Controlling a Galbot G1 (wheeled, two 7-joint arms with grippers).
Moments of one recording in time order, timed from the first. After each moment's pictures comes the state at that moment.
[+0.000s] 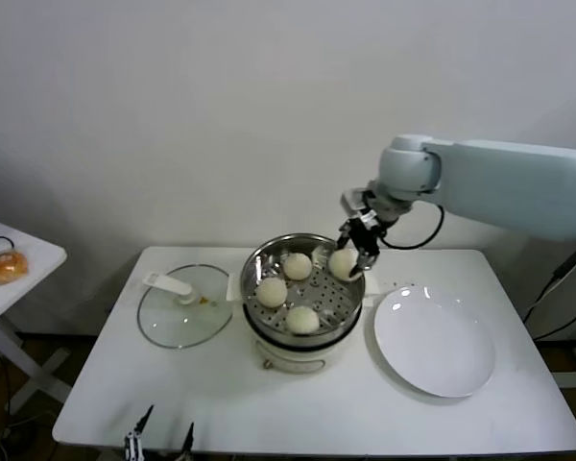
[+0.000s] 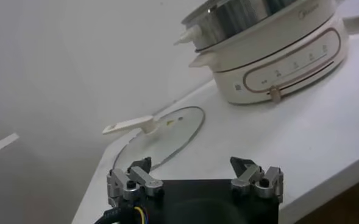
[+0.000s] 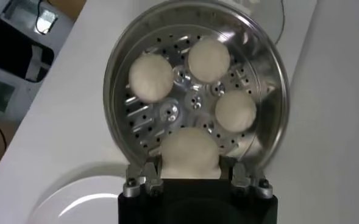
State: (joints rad) left arm 1.87 -1.61 -0.75 -1.86 0.47 -0.36 0.13; right arm 0.84 0.97 -1.56 1.44 0.55 -0.29 -0.99
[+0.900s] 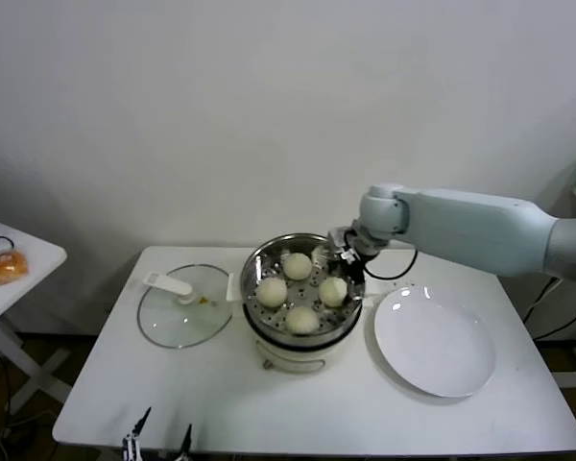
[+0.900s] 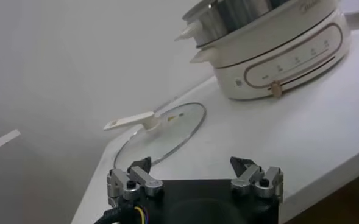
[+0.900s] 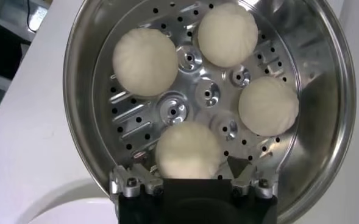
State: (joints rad) left arm 1.87 -1.61 -0.76 -1.86 0.47 -0.36 0.13; right arm 0.60 1.02 -1.47 1.32 0.45 -0.30 -0.94
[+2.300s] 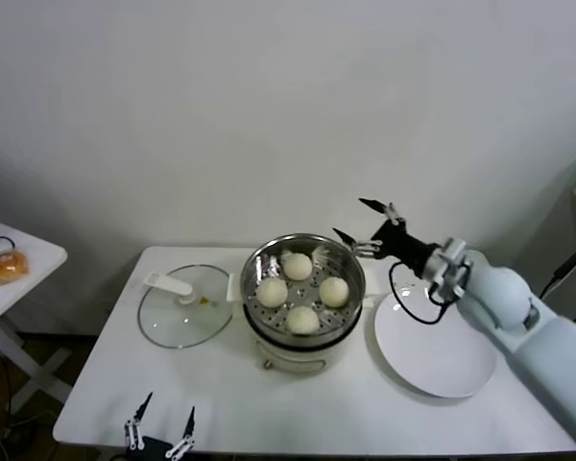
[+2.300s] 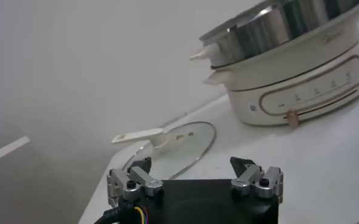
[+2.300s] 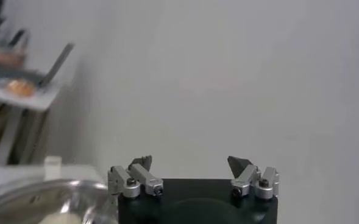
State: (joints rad) left arm 1.84 -1.61 -0.74 -1.89 0.39 -0.35 0.12; right arm -0.77 0.71 0.11 1.84 0.57 -0.06 -0.23
